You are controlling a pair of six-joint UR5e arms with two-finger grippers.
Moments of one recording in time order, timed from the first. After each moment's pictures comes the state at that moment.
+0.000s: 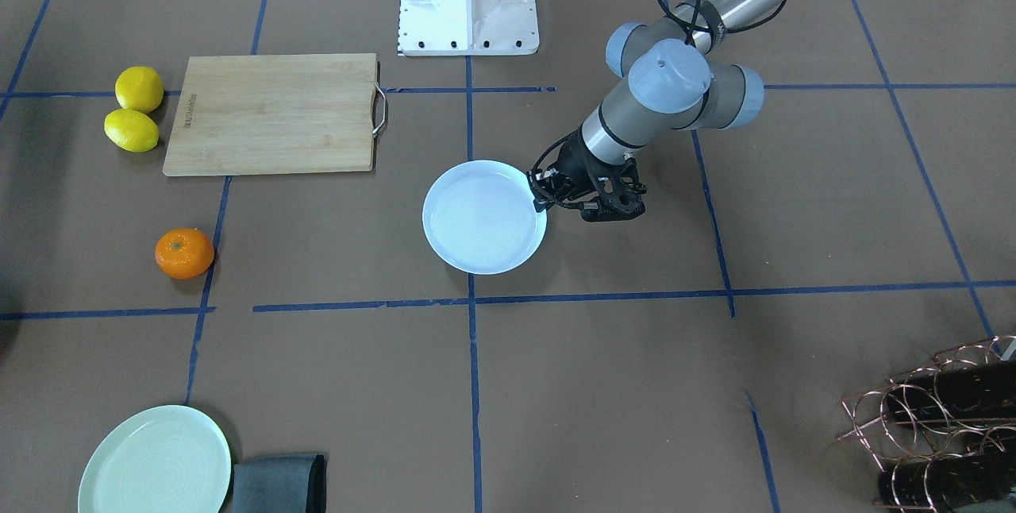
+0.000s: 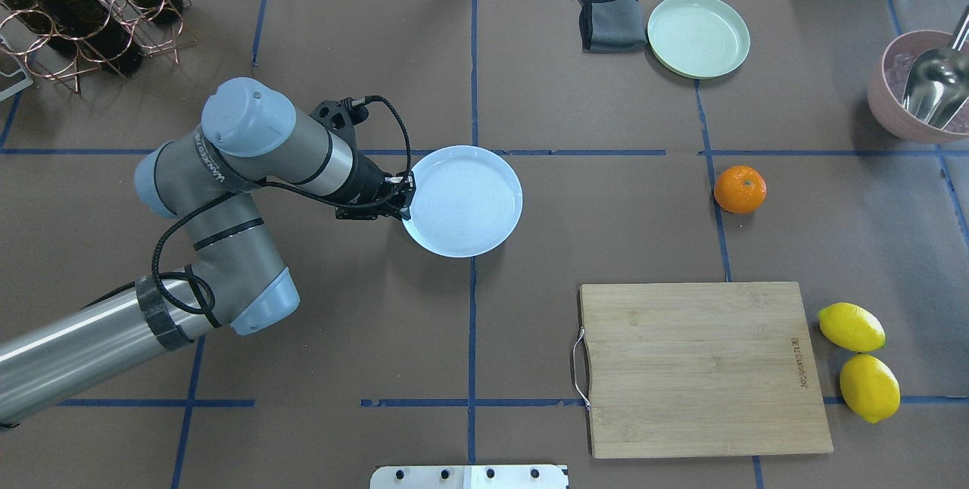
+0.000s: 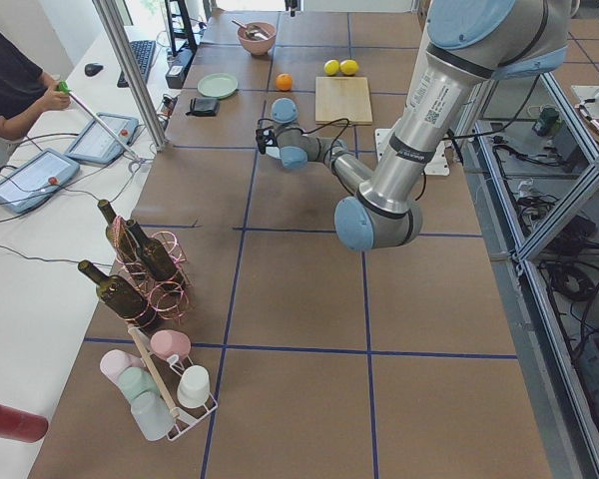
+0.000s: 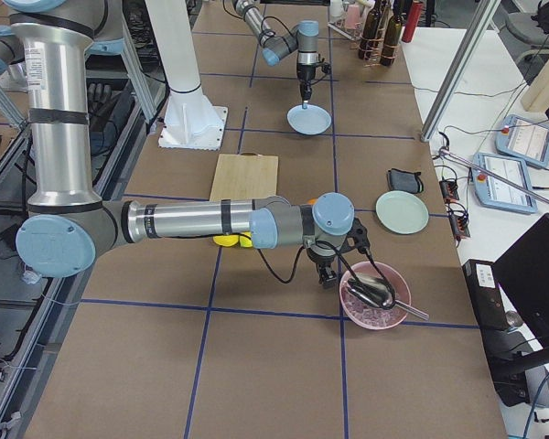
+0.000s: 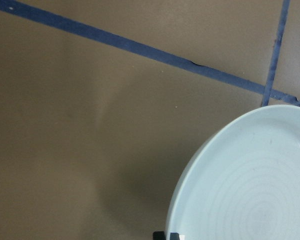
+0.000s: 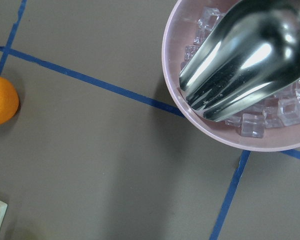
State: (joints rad) left arm -0.61 -2.16 -1.46 -2.22 -2.08 -1.51; right arm 1.48 -1.57 1.66 -1.52 2.47 -0.18
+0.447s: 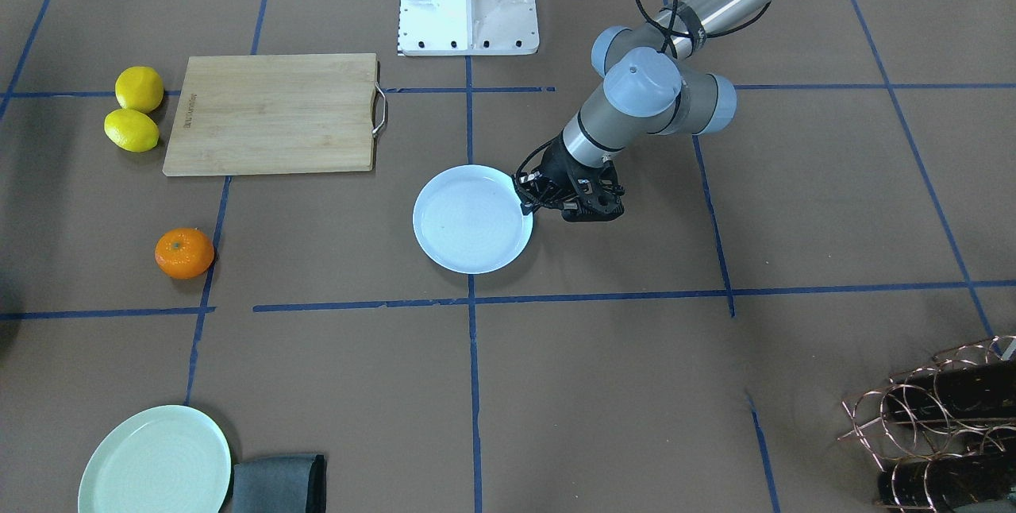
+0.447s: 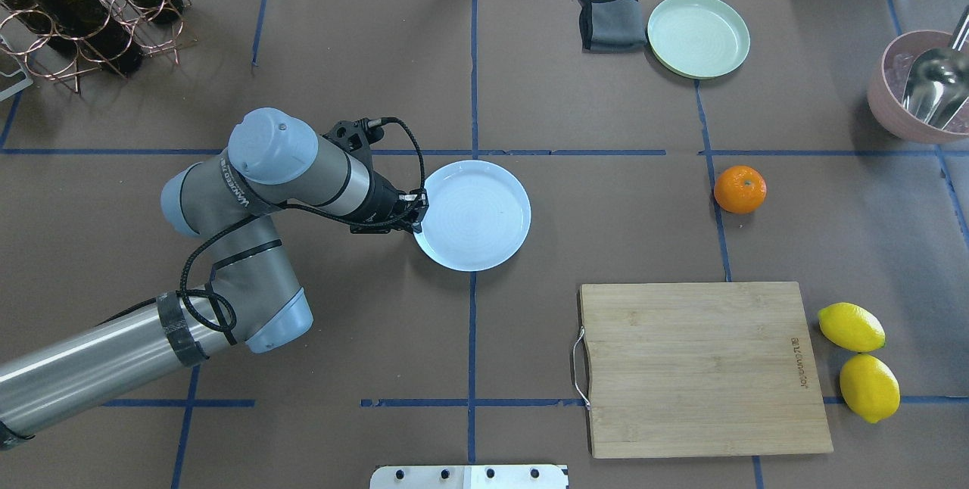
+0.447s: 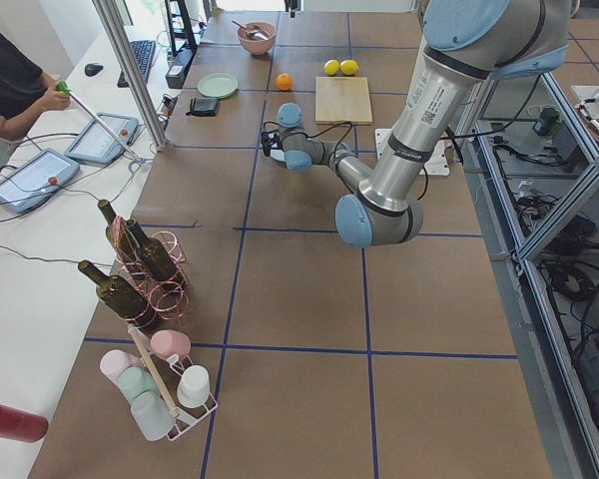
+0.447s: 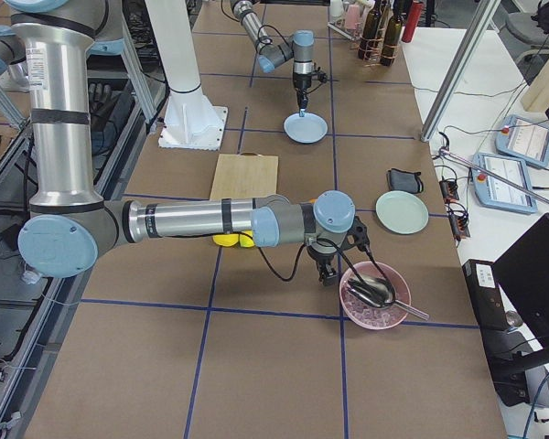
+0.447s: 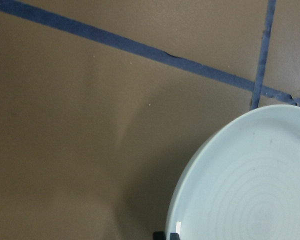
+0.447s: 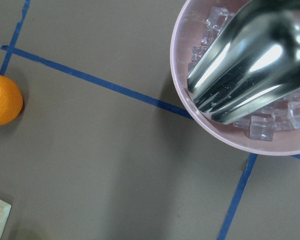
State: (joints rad) left arm -0.57 -2.17 -1.42 -2.26 -2.03 -1.51; right arm 1.46 -1.56 1.66 -1.52 2.47 -0.16
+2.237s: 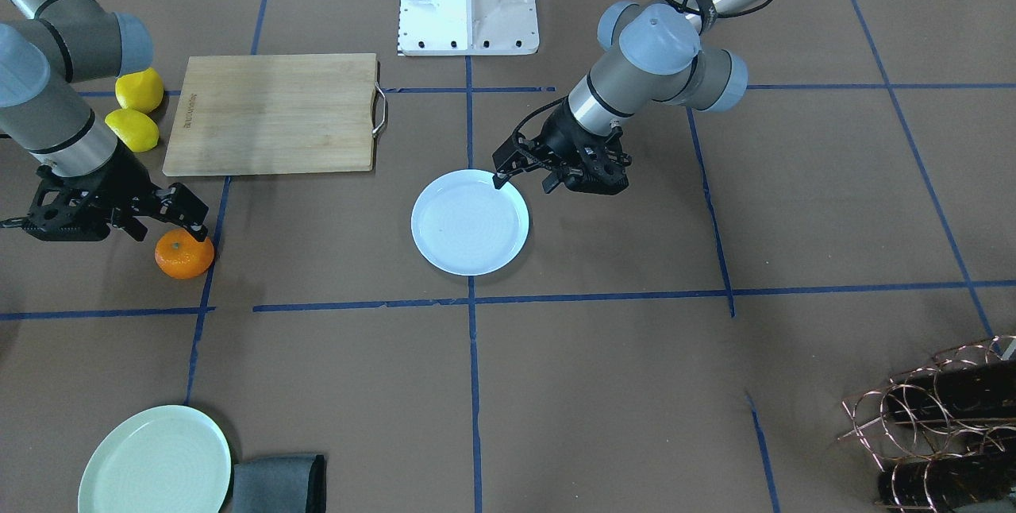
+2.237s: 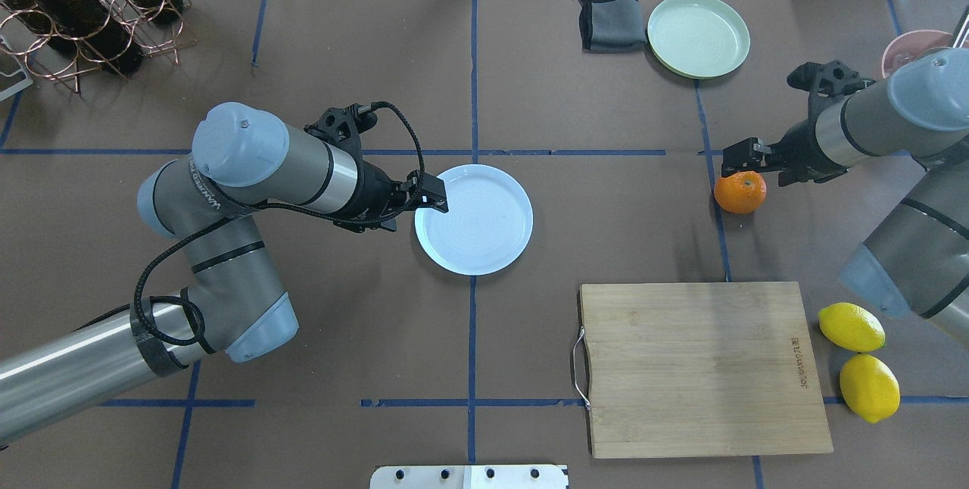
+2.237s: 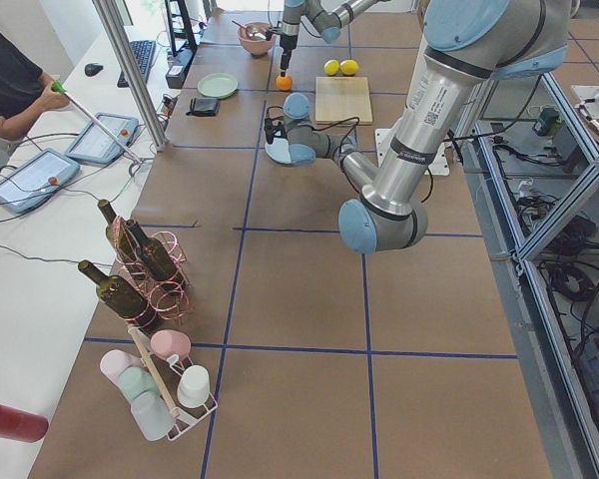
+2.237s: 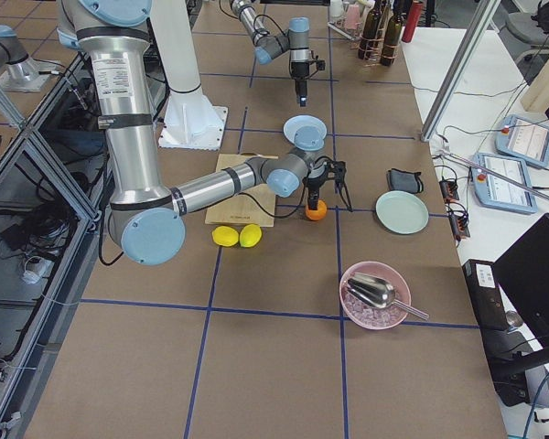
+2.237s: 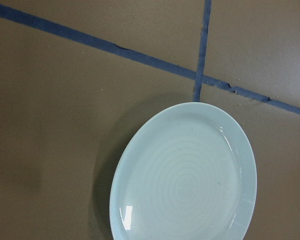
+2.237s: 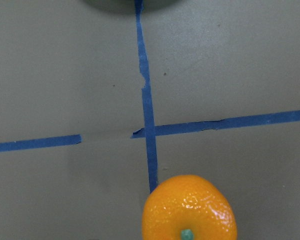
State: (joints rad) left arm -0.58 -2.13 -1.55 -2.29 -2.01 -1.54; right arm 0.86 -1.43 1.72 -1.08 2.04 1.10
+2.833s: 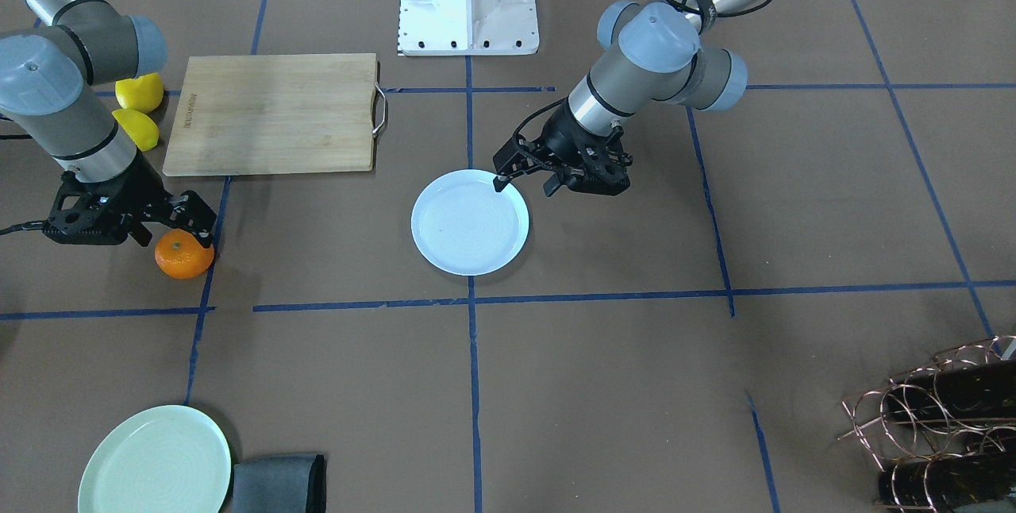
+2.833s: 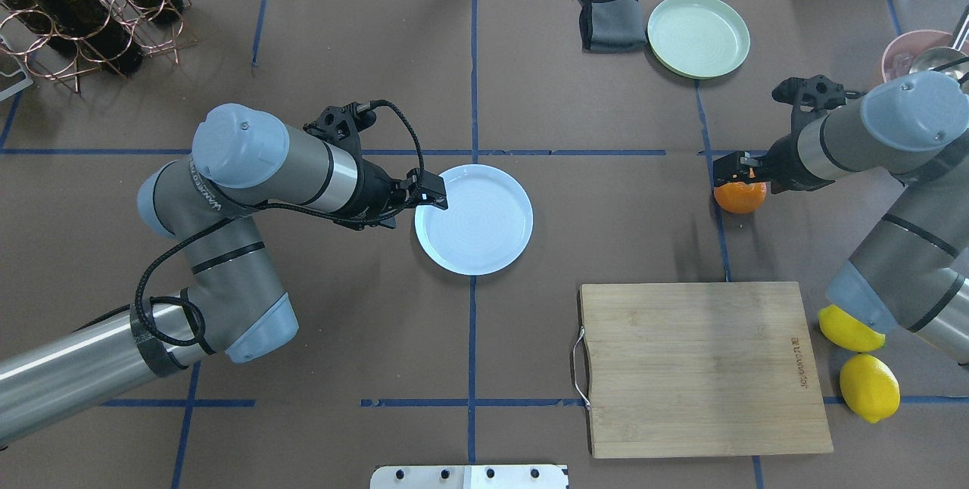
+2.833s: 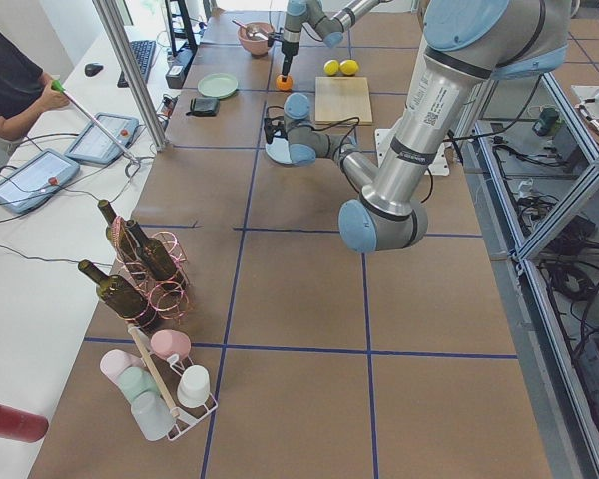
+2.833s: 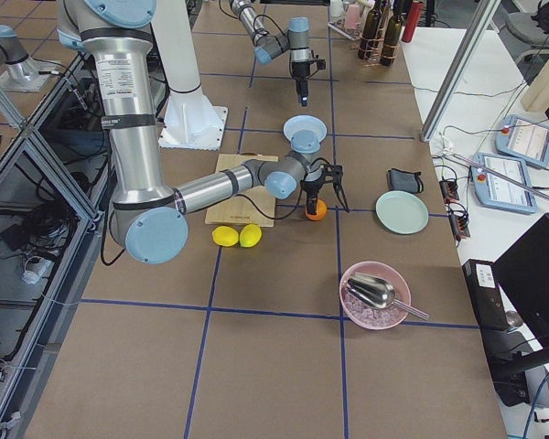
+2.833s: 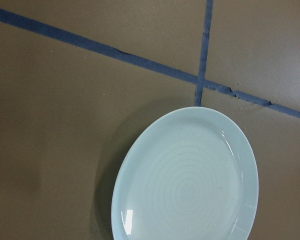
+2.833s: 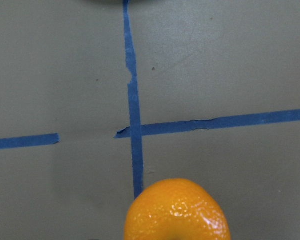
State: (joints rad) left arm -0.58 -2.13 -1.56 -2.29 -1.98 -1.54; right arm 0.83 -1.44 1.69 -1.08 1.97 1.10
